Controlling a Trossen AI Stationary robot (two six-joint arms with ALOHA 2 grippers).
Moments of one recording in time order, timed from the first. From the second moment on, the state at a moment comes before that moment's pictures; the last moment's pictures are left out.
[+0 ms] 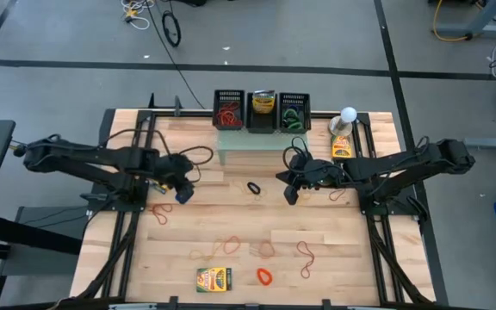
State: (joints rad) left arm 0.01 0.95 0.61 -0.63 -0.05 -0.64; right arm 0.10 1.24 0.79 -0.14 0.32 0.49
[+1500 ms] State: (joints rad) left arm -0.28 1.10 0.39 -0.81 -0.03 -0.81; right arm 0.10 1.24 0.79 -0.07 0.32 0.48
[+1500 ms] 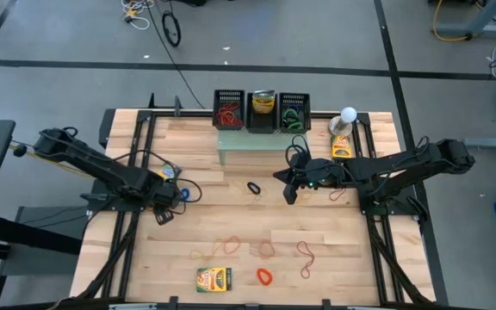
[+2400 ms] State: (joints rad) left arm -0.15 0.99 1.16 -0.96 -0.26 -0.63; right arm 0.10 1.24 0.79 -0.07 0.32 0.47
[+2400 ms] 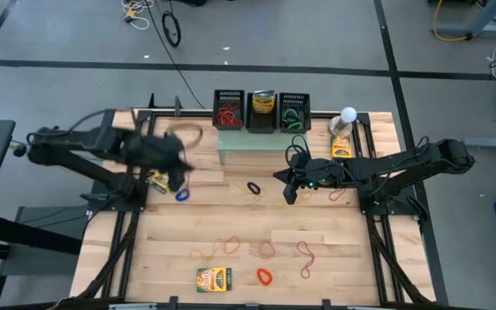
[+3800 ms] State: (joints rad) left arm 0.68 1.61 1.66 -0.80 0.11 -0.11; right arm 0.10 1.24 0.79 -0.05 0.34 0.47
